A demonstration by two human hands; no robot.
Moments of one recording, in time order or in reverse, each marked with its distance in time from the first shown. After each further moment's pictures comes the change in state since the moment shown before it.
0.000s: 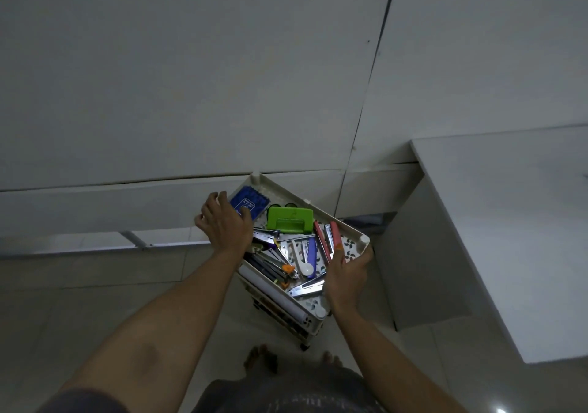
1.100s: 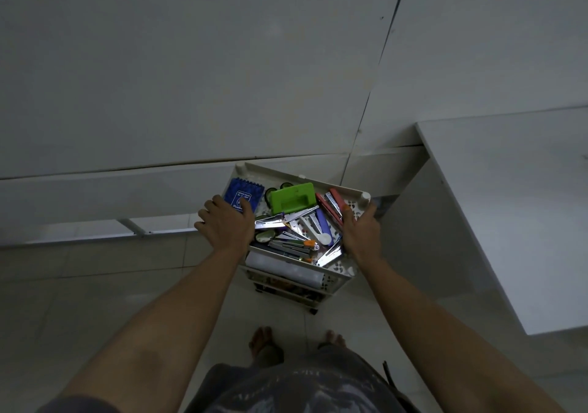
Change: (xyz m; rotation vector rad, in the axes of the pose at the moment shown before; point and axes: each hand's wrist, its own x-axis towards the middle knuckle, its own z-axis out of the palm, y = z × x) left_hand -0.009 -0.029 -0.004 0.096 -0.073 -0.129; right_hand 0.045 -0.030 0.007 -0.368 -0.219 -0.132
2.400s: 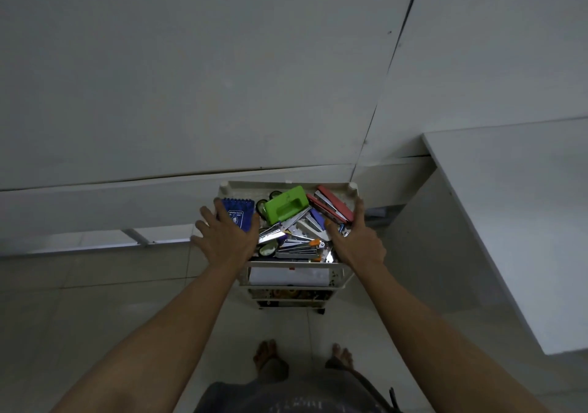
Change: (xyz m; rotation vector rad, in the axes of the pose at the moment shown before) left_hand 0.010 -0.017 -0.012 0.075 -0.161 0.028; right_hand 0.003 -0.009 0.014 -0.375 -0.043 -0.160
